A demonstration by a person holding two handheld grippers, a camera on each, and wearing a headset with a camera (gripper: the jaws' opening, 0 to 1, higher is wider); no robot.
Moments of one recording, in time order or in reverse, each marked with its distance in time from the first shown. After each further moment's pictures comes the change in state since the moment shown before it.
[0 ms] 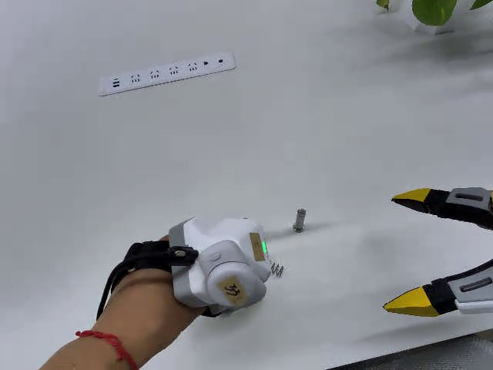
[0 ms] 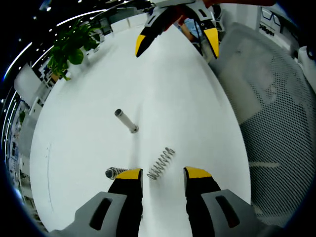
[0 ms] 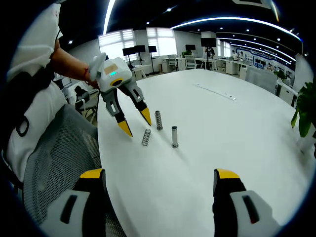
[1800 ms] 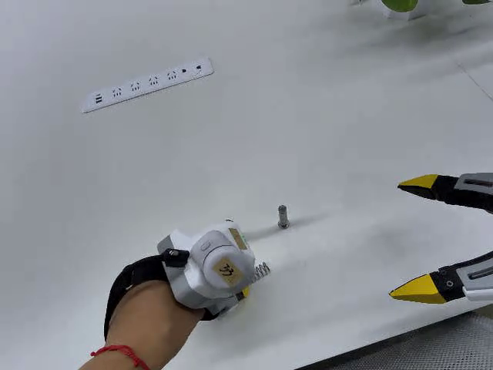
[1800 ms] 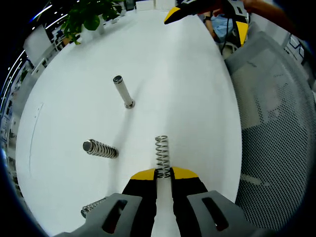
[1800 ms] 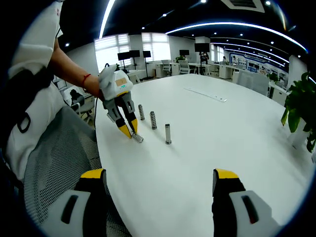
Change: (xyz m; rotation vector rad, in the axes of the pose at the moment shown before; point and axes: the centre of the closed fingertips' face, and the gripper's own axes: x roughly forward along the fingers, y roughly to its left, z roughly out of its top) left arm 0.007 -0.019 -0.020 -0.272 0.094 -0.038; right arm -0.026 -0.004 -0.009 0.008 -0.045 -0.064
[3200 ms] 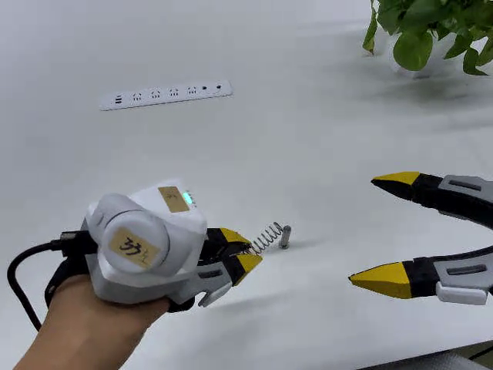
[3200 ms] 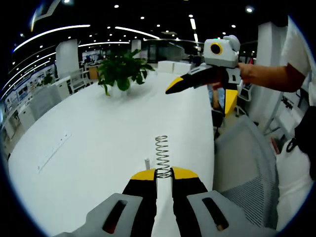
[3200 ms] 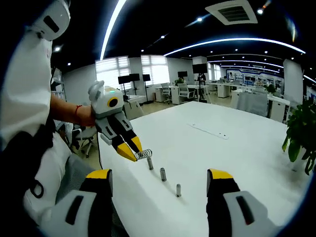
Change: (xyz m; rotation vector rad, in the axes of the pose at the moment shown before) left arm -0.144 0.006 0.086 -0.170 -0.558 0.043; right arm -0.007 0.030 0.147 0.040 -0.246 0.001
